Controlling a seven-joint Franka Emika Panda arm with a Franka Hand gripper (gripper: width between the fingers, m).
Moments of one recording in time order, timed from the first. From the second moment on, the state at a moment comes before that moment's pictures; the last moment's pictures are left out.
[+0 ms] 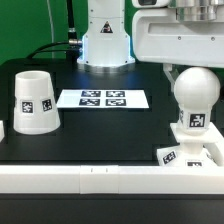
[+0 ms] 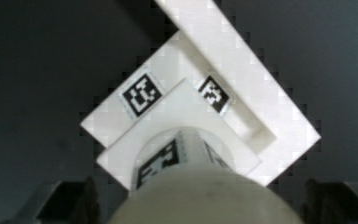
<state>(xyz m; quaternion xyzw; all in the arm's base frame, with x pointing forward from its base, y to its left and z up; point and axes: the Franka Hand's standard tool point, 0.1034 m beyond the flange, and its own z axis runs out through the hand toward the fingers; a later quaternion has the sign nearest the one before) 0.624 0.101 0.111 -0.91 0.41 0.01 0.06</state>
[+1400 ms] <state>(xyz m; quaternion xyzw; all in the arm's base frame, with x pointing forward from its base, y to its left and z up) 0.621 0.109 0.114 -0.94 0.32 0.02 0.09</state>
